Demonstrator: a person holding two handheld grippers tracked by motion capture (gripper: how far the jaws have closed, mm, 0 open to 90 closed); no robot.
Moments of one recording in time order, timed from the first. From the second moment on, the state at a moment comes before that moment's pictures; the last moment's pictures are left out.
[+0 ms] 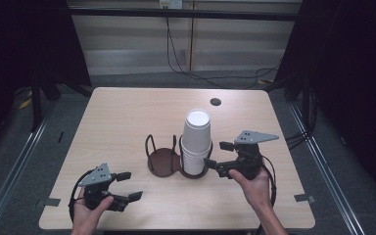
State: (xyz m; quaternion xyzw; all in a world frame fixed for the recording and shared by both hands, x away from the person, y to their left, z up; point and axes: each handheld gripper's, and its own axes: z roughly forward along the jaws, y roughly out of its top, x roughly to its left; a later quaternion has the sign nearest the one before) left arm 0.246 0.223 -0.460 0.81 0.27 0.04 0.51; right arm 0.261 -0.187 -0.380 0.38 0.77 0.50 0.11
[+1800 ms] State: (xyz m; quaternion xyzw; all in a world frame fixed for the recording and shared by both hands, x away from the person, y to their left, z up) left arm 0.246 0.221 -0.461 0.82 0.26 0.03 0.51; right arm 0.336 -0.141 -0.326 0.33 0.82 0.44 0.11
